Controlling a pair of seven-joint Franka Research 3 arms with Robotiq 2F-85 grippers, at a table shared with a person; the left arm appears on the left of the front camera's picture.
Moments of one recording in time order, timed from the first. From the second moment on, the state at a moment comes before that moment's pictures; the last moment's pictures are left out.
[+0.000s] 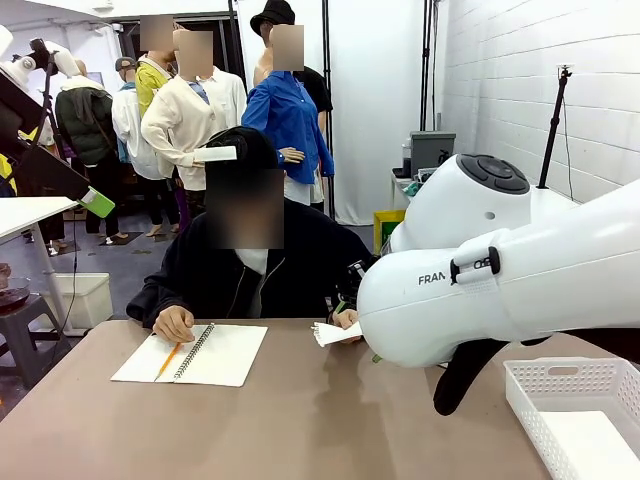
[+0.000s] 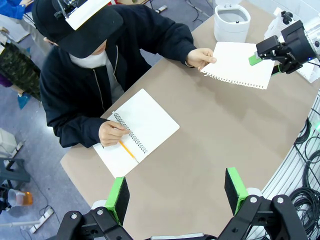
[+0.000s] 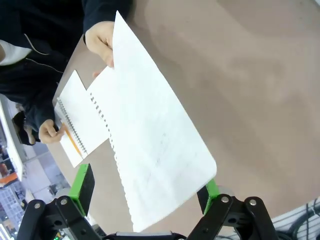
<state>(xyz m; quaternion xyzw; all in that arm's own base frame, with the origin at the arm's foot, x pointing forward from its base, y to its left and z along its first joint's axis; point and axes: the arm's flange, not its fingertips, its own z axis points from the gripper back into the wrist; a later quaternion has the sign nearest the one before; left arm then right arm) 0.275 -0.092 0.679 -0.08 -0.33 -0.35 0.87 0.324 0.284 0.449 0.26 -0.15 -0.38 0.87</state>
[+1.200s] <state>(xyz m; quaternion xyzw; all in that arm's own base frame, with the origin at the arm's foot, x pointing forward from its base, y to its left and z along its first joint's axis) 0.275 -0.092 0.679 -0.08 -0.33 -0.35 0.87 0.346 0.280 0.427 0.27 -0.18 -0.38 0.87</state>
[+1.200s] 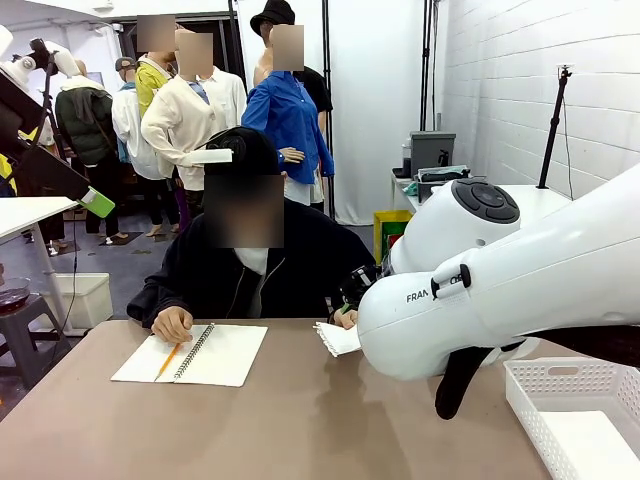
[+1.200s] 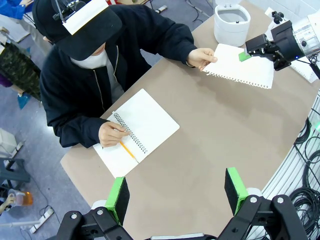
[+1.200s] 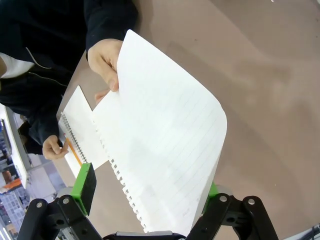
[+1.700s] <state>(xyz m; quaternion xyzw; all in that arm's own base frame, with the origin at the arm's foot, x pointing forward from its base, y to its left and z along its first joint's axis) 0.275 -0.092 0.679 -0.08 -0.33 -0.35 0.87 0.346 0.279 0.429 0.27 -0.18 -0.38 0.86</state>
